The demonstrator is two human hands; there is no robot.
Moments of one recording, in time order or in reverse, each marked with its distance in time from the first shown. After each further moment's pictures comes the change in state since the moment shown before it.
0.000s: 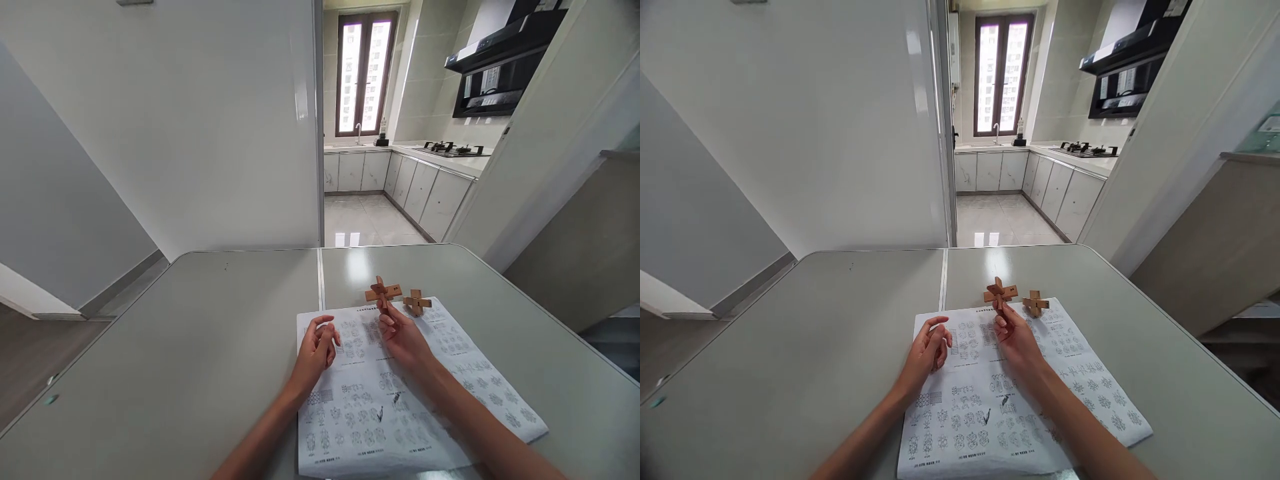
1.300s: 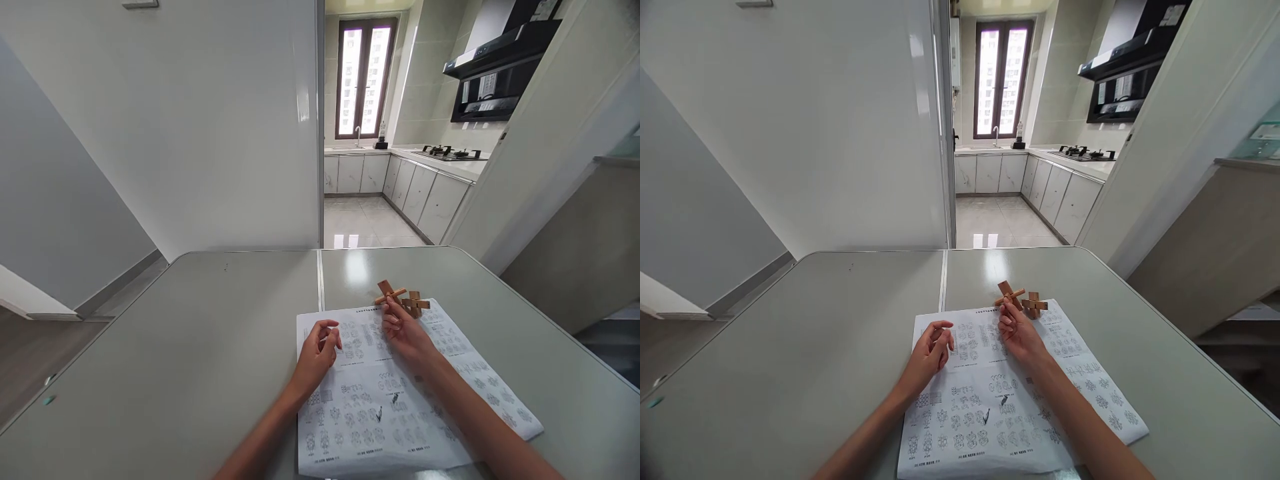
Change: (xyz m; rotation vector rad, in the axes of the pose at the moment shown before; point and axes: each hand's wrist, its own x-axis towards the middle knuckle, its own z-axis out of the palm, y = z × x) left_hand 0.000 -0.002 0.000 0.140 -0.048 0.026; right_hand 0.015 -0.012 -0.013 -0.059 0.053 0.041
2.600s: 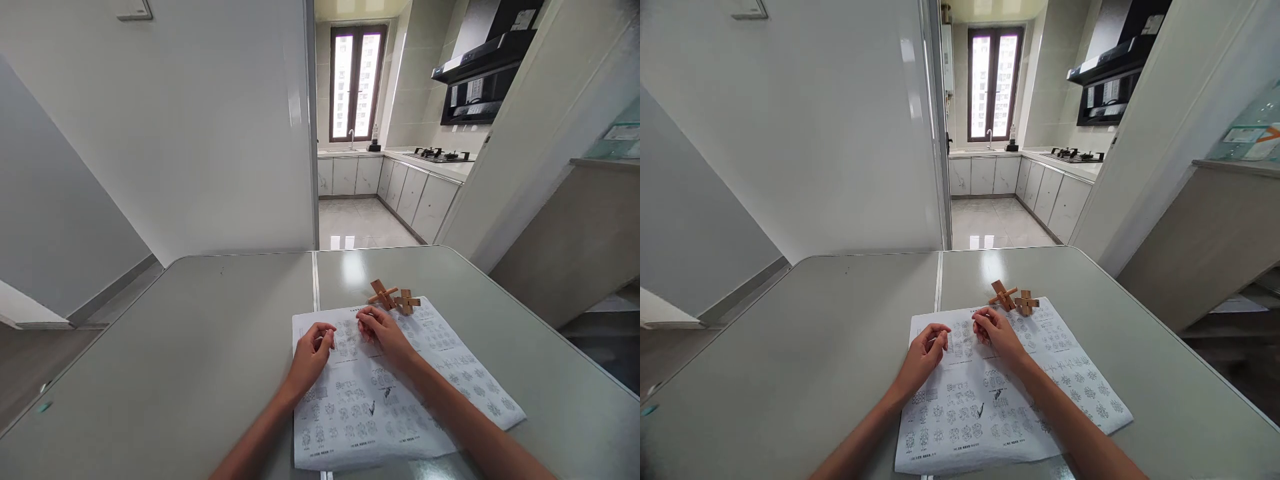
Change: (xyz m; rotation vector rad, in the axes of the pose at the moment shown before) left_hand 0.003 -0.003 -0.002 0.136 0.038 0.060; right_hand -0.032 0.015 0.034 -0.551 -0.176 -0.112
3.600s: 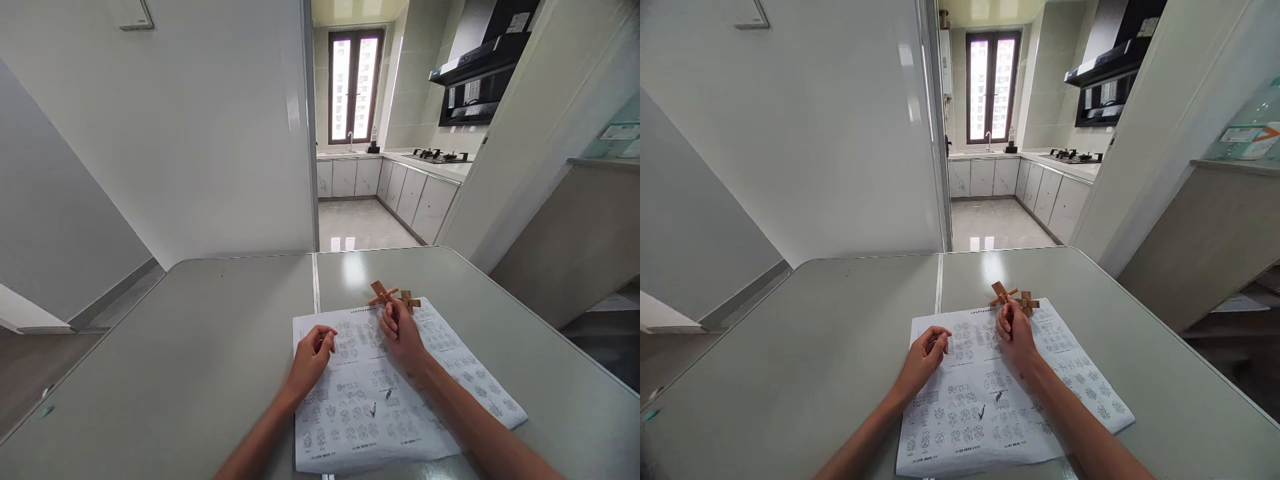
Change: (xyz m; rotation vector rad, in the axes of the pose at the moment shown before) left_hand -0.001 0.003 -0.002 0.021 -0.013 0.008; right_hand 0.015 0.003 -0.031 0.445 0.218 -0.026
